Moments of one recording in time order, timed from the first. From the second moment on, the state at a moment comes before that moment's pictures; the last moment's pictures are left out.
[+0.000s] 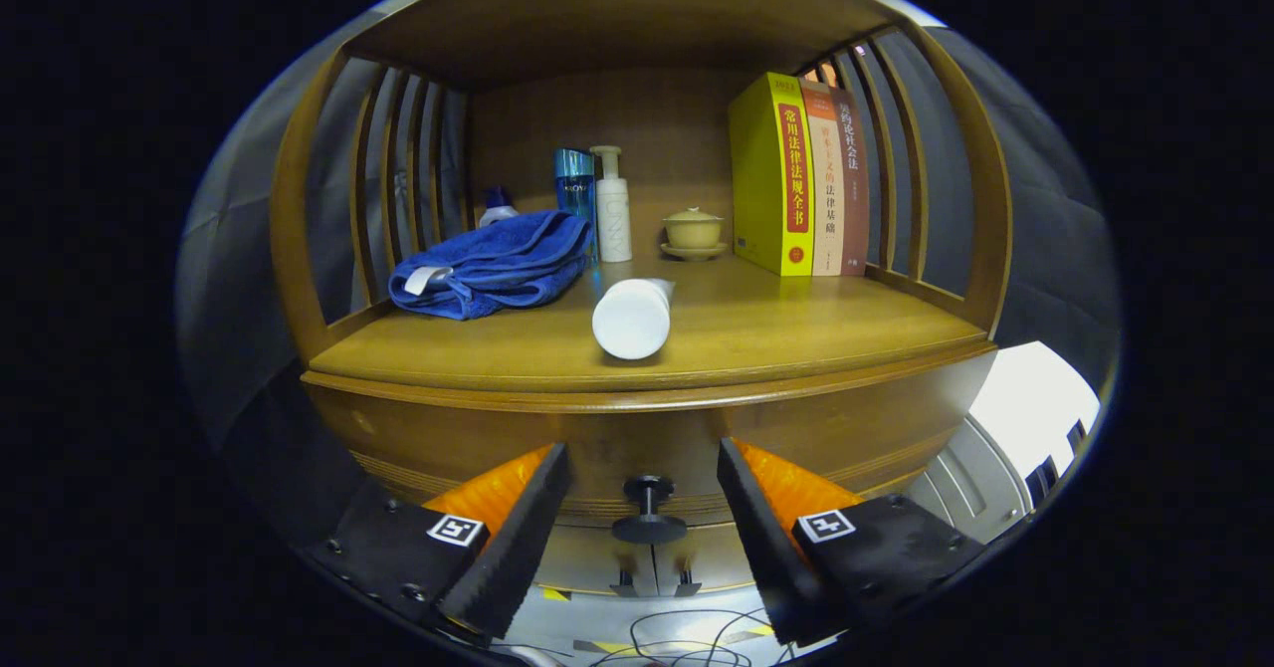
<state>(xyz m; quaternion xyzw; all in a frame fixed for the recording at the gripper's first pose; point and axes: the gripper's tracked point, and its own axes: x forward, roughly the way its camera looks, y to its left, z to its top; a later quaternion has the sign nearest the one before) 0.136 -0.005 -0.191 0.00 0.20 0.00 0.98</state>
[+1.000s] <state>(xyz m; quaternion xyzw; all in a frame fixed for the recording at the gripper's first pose) 0.014 -0.010 -0.012 -0.02 0.03 0.01 1.00</state>
